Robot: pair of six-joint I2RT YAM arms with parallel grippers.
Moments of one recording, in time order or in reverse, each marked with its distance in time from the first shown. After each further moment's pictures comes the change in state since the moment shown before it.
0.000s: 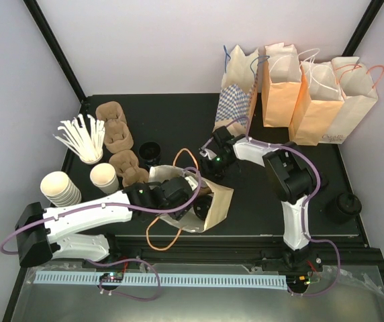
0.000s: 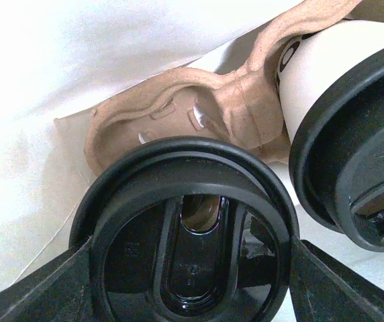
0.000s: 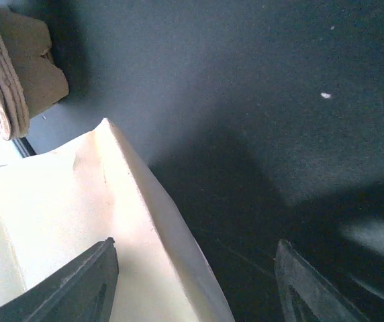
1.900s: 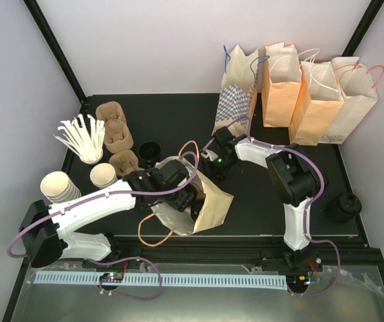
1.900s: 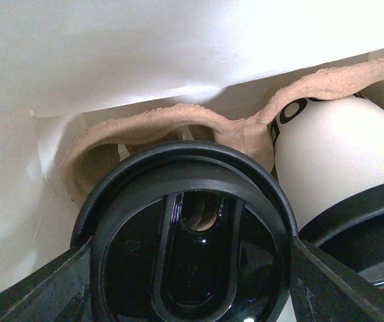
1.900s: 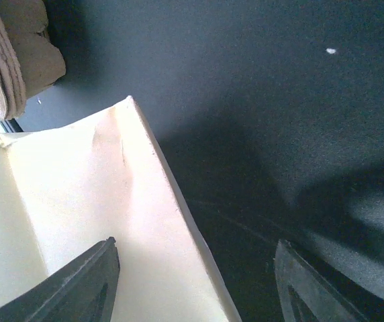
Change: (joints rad) left arm 0.172 0.060 0.051 0.018 0.252 0.002; right arm 0.001 -0.029 -0.018 -0.042 0.000 -0.032
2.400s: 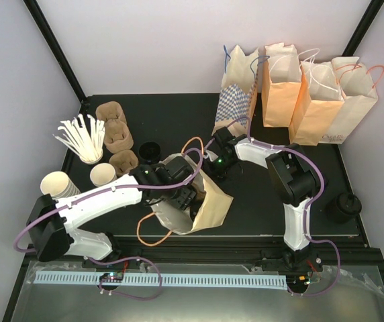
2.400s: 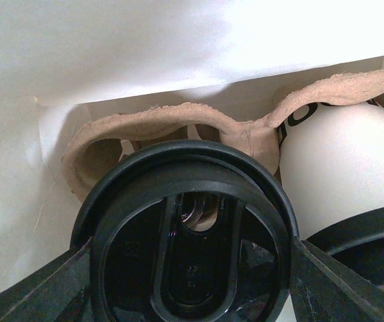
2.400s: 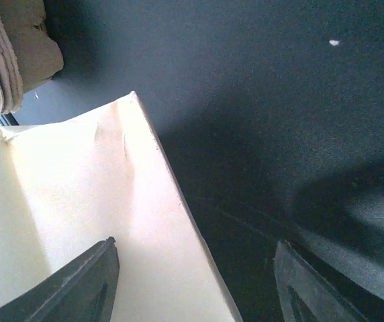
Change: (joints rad) left arm 0.000 0.076 0.094 -0.117 0.000 -0.050; right arm 0.001 0.000 0.001 -0.016 0.002 -0.019
